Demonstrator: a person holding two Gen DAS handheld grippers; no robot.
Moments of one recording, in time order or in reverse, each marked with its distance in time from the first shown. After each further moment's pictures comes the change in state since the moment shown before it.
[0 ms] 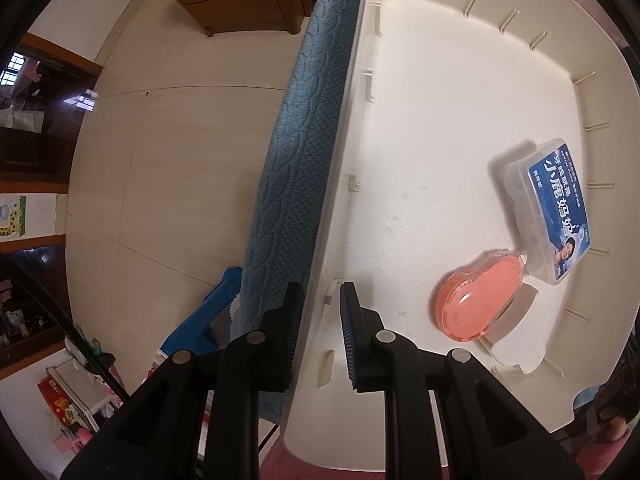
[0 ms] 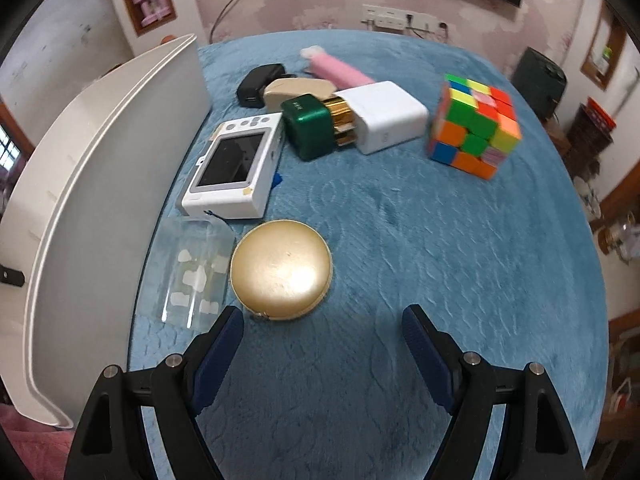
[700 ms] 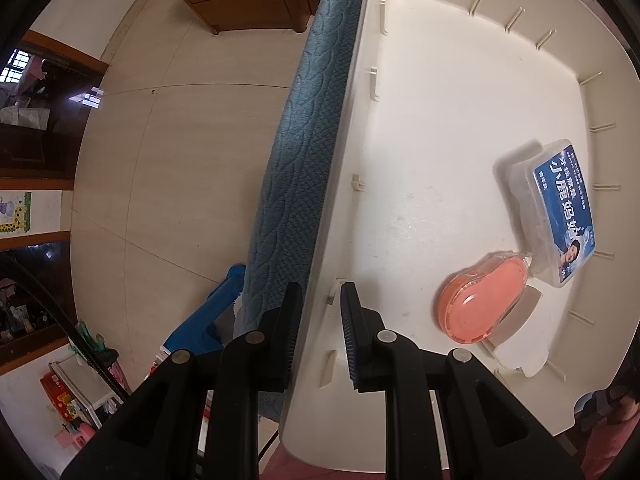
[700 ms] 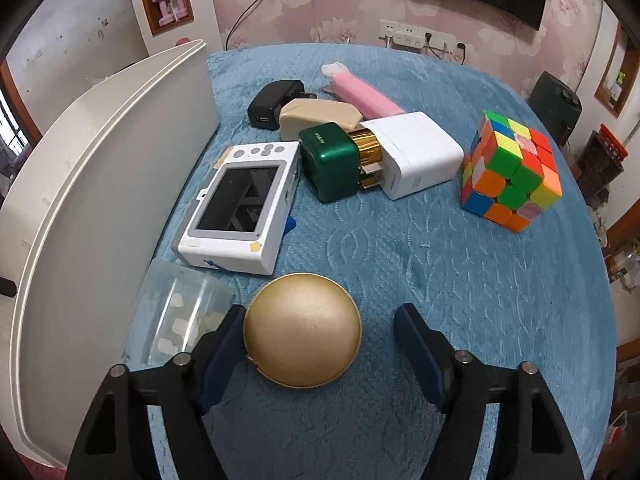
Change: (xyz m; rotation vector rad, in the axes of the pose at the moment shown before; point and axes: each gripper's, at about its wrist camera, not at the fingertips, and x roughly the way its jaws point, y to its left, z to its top) left arm -0.001 -0.006 -0.001 -0.011 0.006 0.016; right arm 0.016 0.009 0.029 -0.048 -0.050 0.011
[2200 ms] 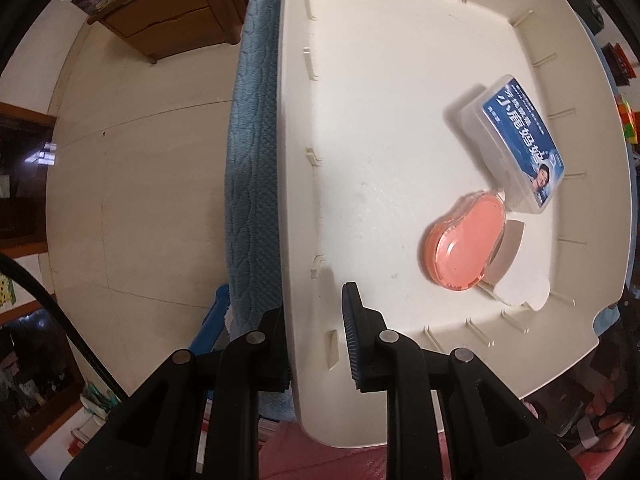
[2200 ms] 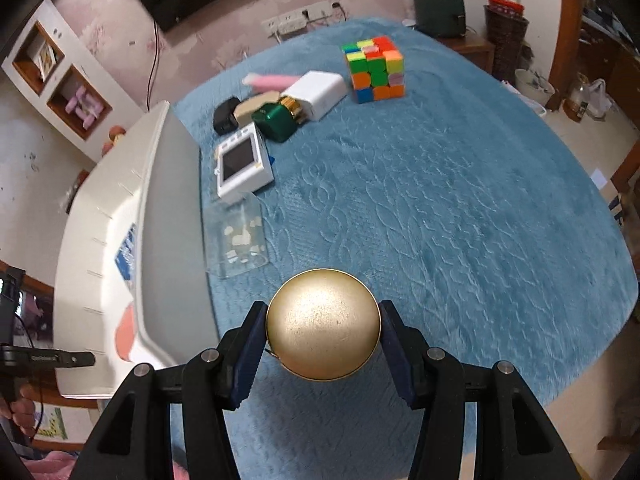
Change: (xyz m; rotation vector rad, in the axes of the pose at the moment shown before) left arm -0.001 0.000 -0.007 0.245 -0.006 -0.106; right arm -0.110 0.018 -0.101 0.546 -0.017 0.009
